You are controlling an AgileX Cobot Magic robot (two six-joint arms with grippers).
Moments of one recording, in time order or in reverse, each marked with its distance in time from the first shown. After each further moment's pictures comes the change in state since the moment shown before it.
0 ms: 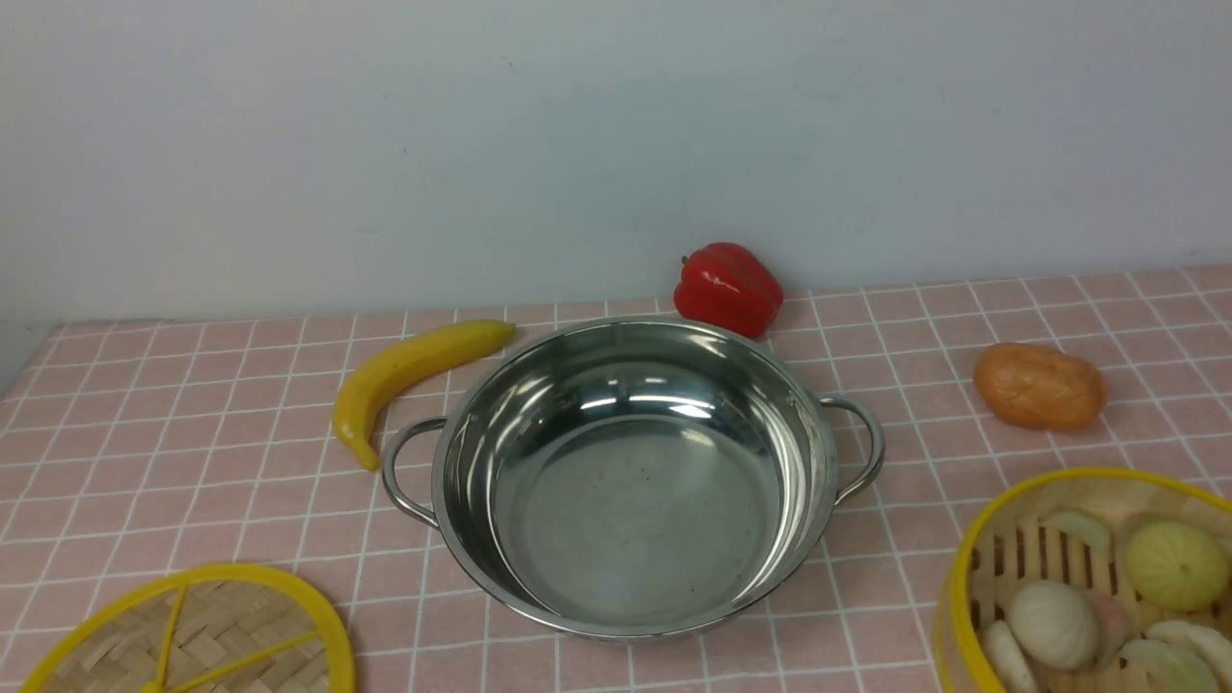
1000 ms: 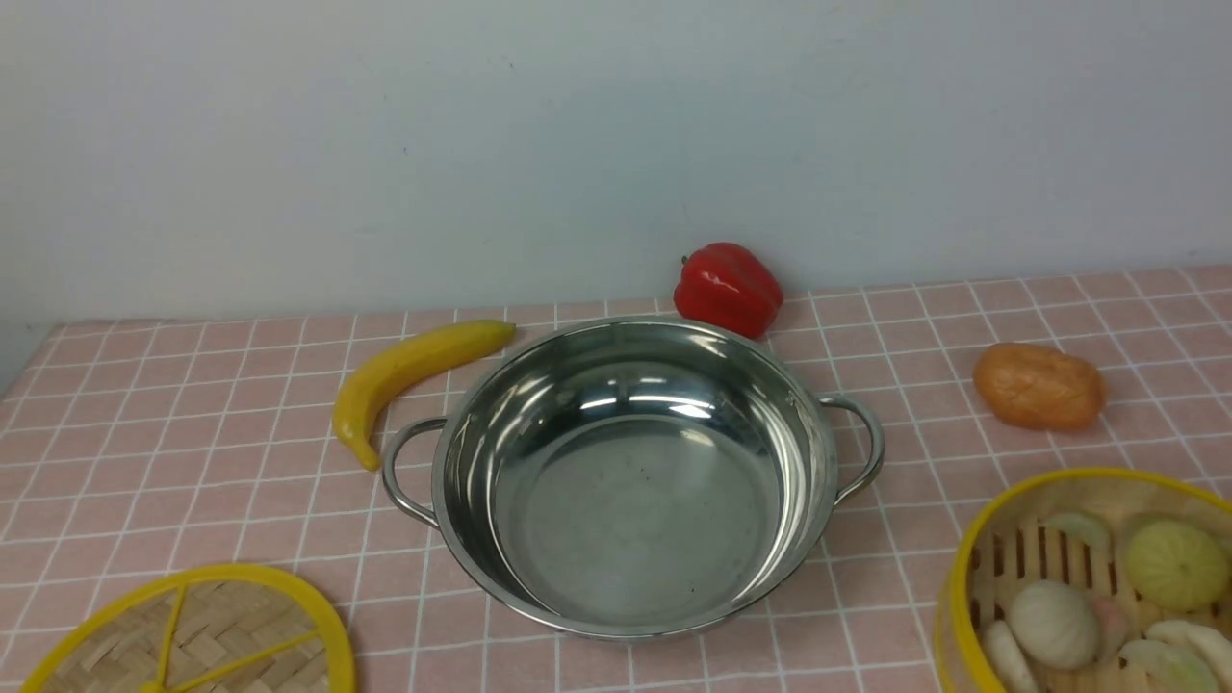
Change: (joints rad) right arm 0.000 -0.003 -0.342 0.251 0.044 0.089; left arm 0.000 0.000 0.000 0.000 0.000 0.000
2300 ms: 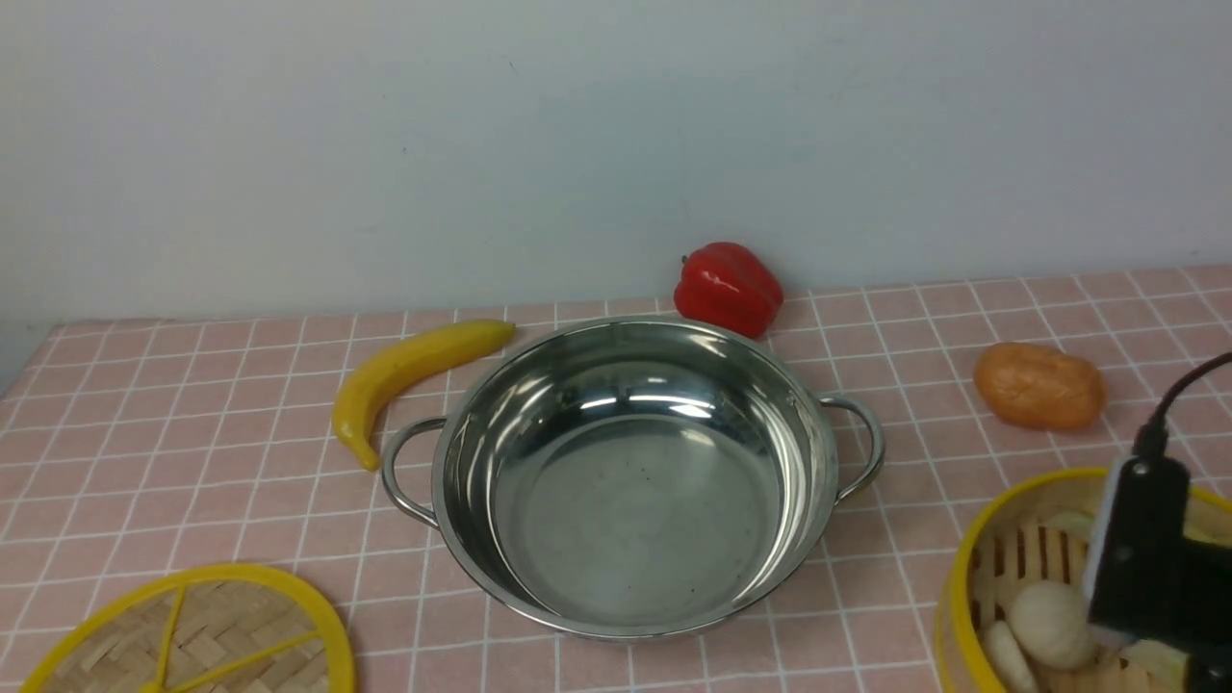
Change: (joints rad) right arm 0.340 1.154 -0.395 -0.313 0.833 -0.623; left arm 0.000 0.000 0.000 0.000 0.000 0.000
